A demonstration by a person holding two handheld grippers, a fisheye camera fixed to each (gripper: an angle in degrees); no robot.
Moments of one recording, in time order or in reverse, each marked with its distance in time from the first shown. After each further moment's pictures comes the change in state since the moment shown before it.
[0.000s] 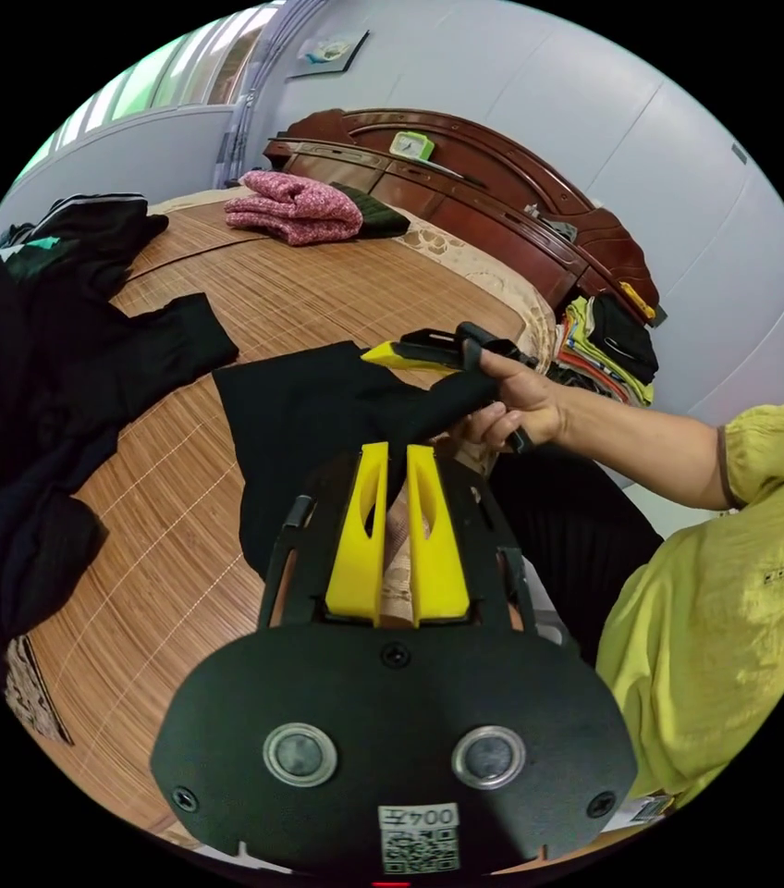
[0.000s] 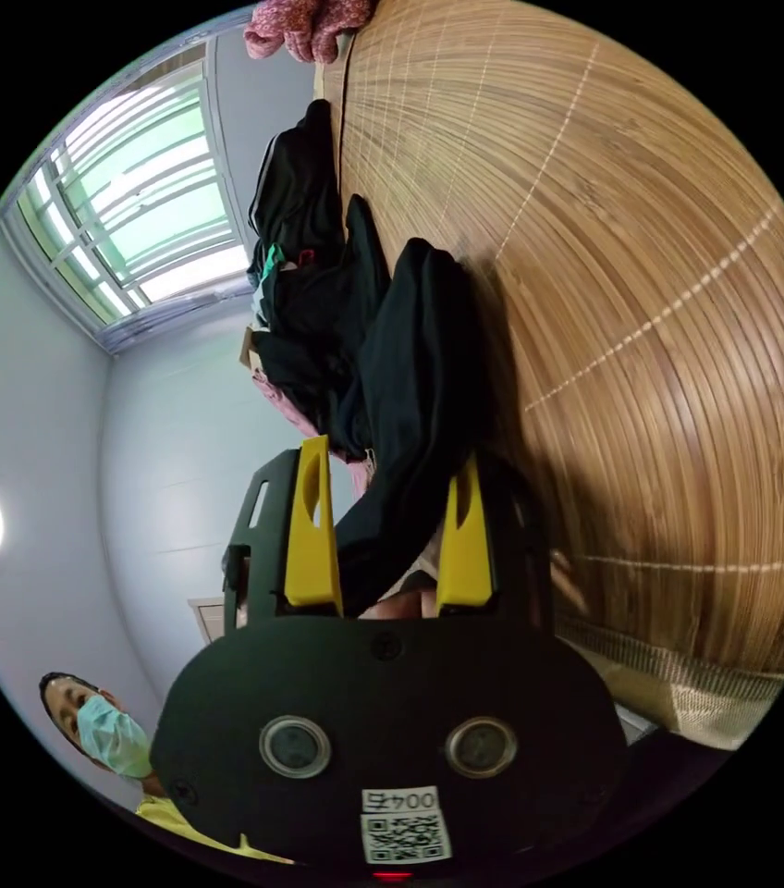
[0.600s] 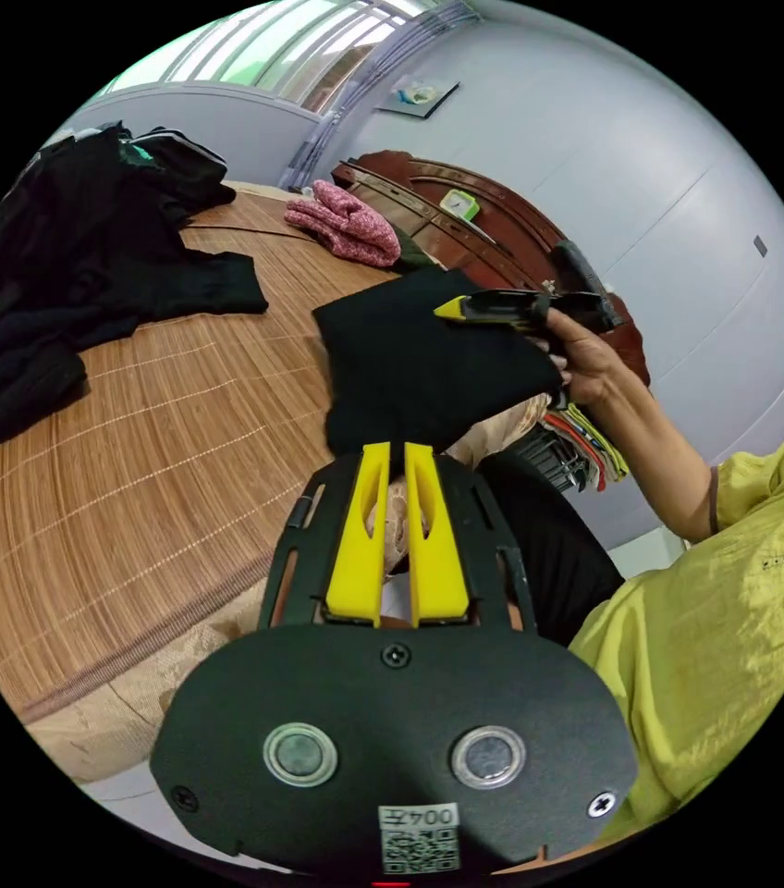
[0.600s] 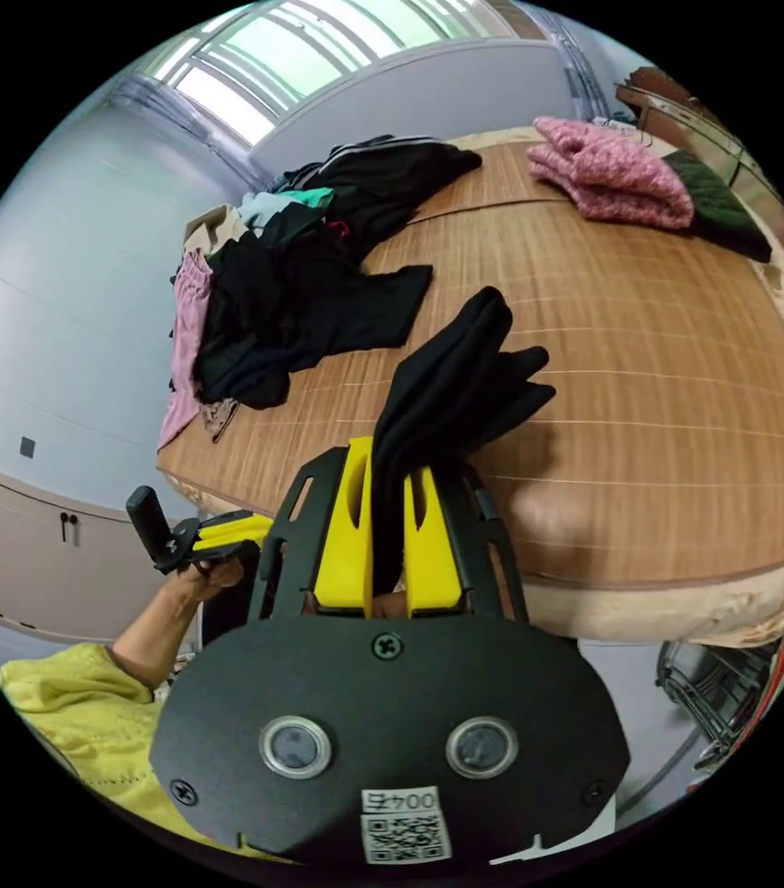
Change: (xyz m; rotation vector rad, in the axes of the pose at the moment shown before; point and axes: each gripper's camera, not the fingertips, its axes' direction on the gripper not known) left arm -0.018 0.126 0.018 0.173 0.067 -0.234; right arm -0.384 0.219 0.093 0.077 0.792 -0.540
